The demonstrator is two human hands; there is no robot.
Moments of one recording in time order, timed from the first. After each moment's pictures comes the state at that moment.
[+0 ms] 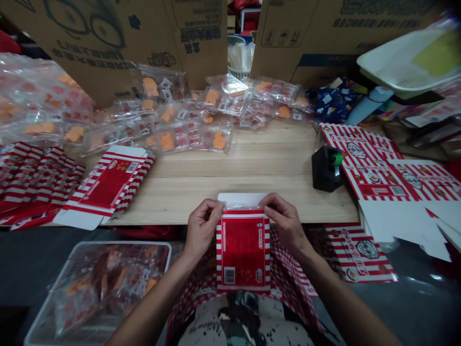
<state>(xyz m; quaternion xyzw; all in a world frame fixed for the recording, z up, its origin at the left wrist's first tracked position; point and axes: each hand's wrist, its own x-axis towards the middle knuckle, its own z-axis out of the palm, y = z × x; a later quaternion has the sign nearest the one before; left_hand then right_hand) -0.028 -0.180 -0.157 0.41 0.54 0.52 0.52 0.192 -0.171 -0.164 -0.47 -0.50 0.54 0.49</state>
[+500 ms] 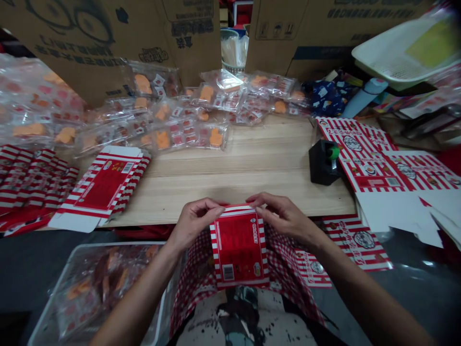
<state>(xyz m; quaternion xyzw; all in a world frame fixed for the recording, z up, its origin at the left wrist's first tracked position) -0.060 -0.165 -0.136 0.49 0.47 0.39 0.63 0.200 -0.163 -0.129 -0.42 -0.70 0.49 0.32</state>
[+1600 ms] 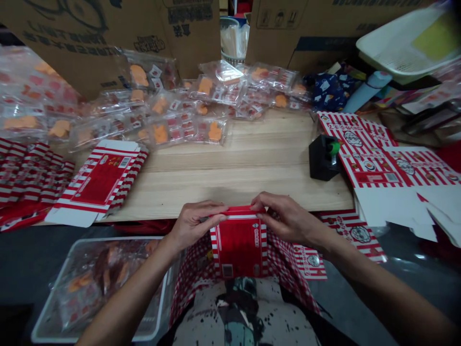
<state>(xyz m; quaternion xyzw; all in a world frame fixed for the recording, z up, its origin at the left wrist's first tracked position) -0.063 -0.169 -0.133 0.61 0.45 0.35 0.55 0.208 -0.166 -0.110 -0.40 -0.76 0.45 0.24</state>
